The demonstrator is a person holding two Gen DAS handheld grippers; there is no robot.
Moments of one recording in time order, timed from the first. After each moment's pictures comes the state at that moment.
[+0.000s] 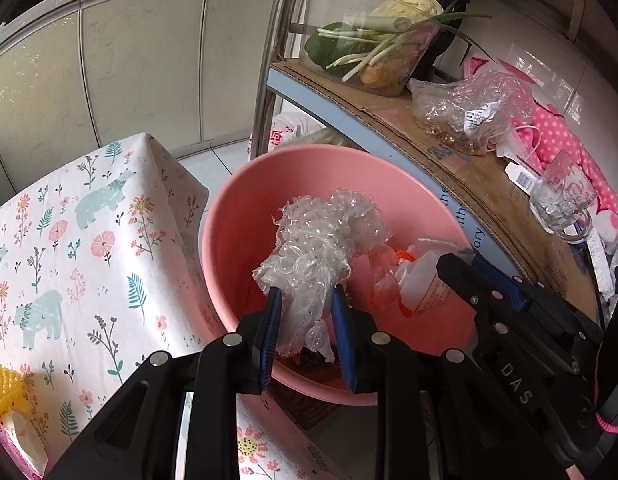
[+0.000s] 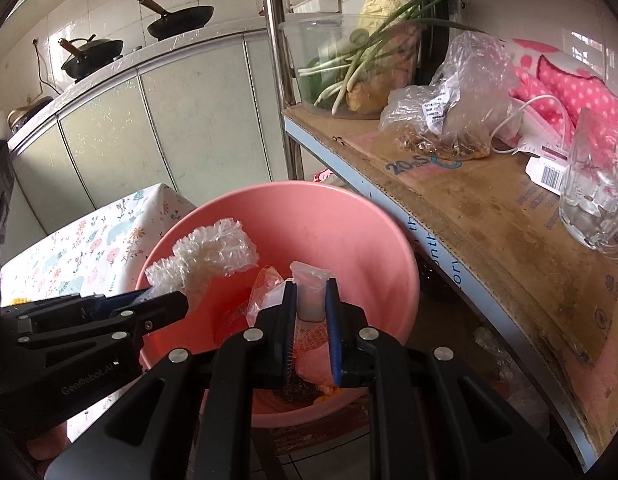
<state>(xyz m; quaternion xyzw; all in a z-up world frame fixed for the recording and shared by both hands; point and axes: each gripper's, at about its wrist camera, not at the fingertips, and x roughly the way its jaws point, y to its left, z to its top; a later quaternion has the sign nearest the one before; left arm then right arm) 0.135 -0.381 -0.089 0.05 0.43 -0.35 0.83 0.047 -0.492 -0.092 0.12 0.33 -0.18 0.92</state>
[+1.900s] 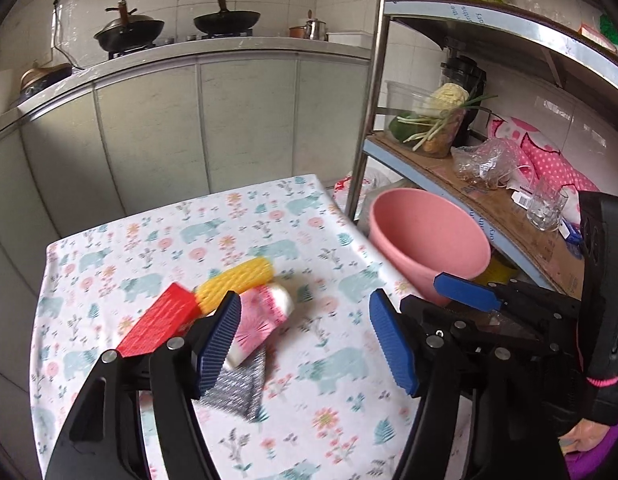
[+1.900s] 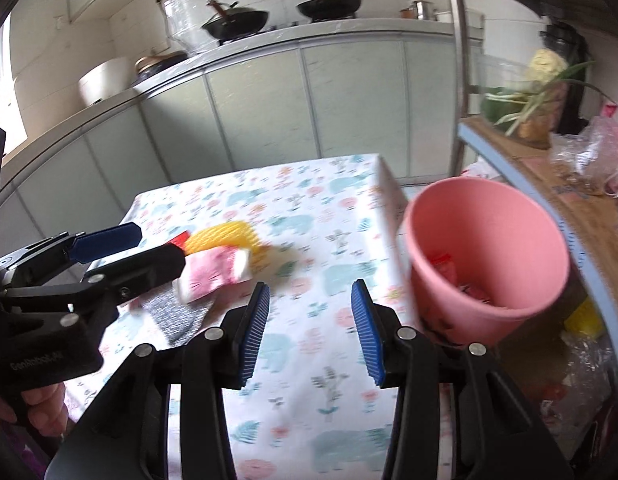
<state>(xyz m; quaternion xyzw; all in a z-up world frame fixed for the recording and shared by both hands) 0.031 -0.152 -0.002 0.05 0.34 -0.25 0.90 -0.001 -0.302 -0.035 0.09 0.35 0.05 0.93</state>
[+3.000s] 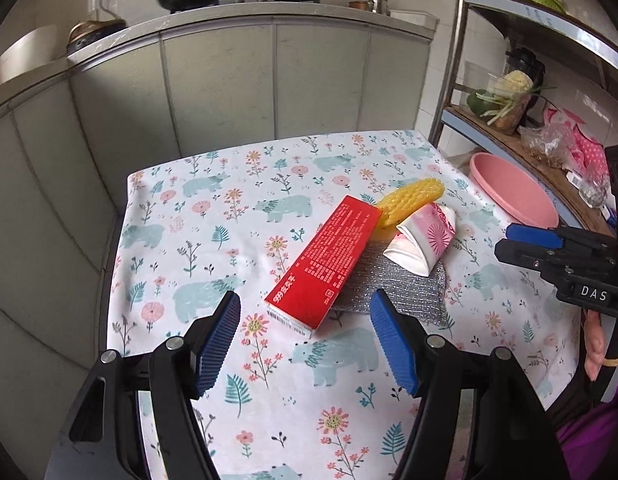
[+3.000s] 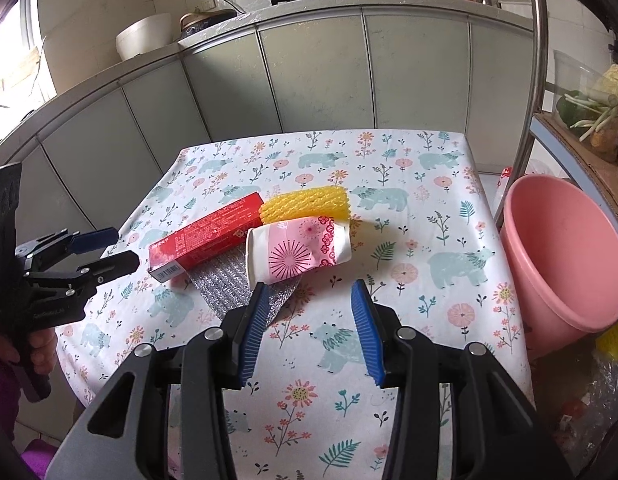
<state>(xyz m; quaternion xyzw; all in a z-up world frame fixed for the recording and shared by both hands) 0.054 -0.008 -0.047 0.06 0.39 -0.19 0.90 0.029 -0.239 -0.052 0.05 0.39 0.12 0.91</state>
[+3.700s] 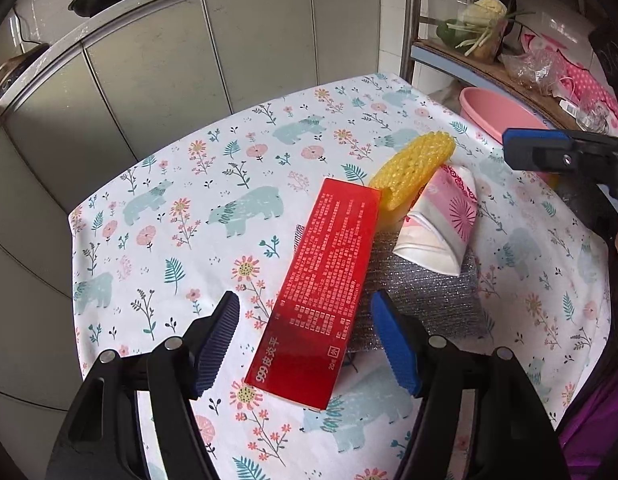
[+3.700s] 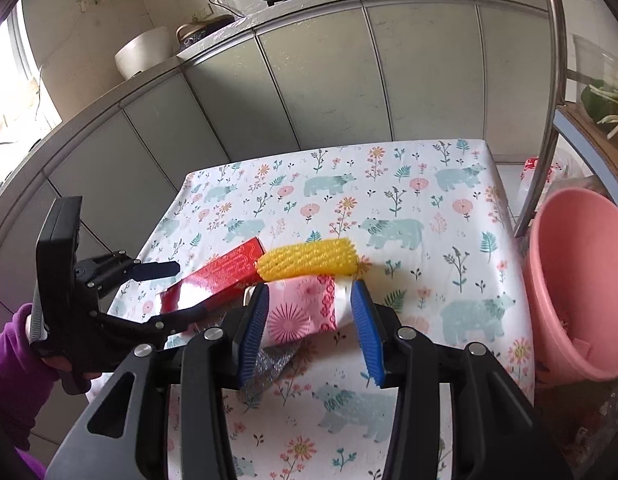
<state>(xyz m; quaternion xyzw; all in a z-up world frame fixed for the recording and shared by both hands) 0.116 -0.045 -0.080 0.16 0.44 -0.25 0.85 0.088 -0.255 -0.036 0.10 0.40 0.16 0.90</state>
